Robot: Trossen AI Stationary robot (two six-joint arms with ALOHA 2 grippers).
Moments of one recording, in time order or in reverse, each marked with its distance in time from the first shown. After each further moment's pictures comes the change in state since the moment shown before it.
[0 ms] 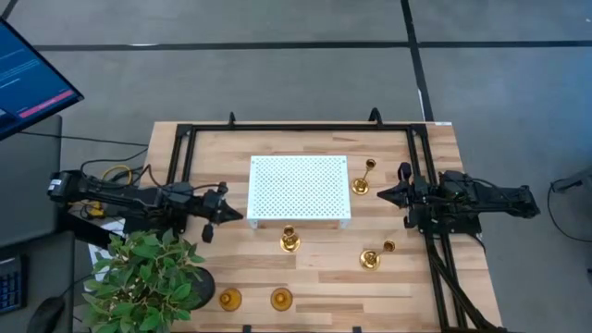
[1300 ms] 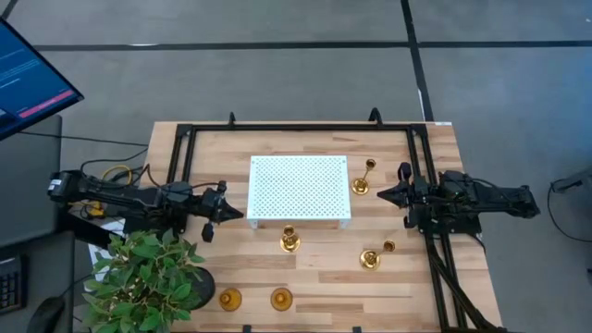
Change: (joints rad) left arm 0.000 0.000 0.000 0.029 -0.002 0.000; right arm 0.000 0.000 0.000 0.000 0.000 0.000
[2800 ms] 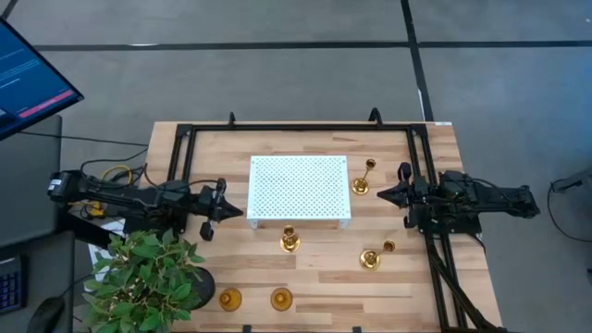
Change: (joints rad) left arm 0.000 0.000 0.000 0.136 0.000 0.000; right arm 0.001 0.000 0.000 0.000 0.000 -0.006
